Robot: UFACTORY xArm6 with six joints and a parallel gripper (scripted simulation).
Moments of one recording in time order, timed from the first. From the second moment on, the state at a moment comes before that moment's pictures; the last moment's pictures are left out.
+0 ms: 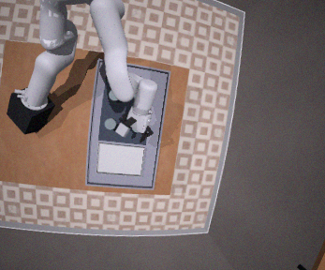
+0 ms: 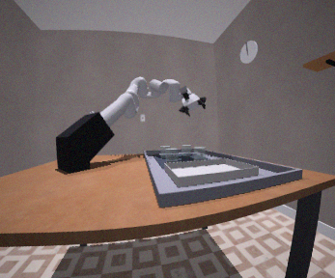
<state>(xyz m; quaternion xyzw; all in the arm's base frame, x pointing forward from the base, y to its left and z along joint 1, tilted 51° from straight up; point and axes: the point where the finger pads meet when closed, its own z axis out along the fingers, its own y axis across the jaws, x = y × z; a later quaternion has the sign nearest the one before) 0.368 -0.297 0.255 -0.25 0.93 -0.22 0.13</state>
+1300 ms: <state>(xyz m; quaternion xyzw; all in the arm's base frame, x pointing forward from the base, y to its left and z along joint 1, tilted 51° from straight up) 0.363 -0.264 0.256 -0.48 0.81 -0.29 0.17</state>
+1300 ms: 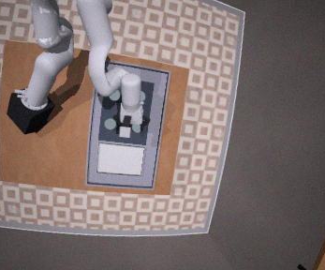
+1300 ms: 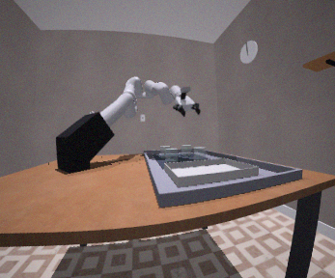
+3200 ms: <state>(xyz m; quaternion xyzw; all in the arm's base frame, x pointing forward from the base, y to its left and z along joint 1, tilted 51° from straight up) 0.359 -0.219 0.260 -0.74 0.54 -0.34 0.22</state>
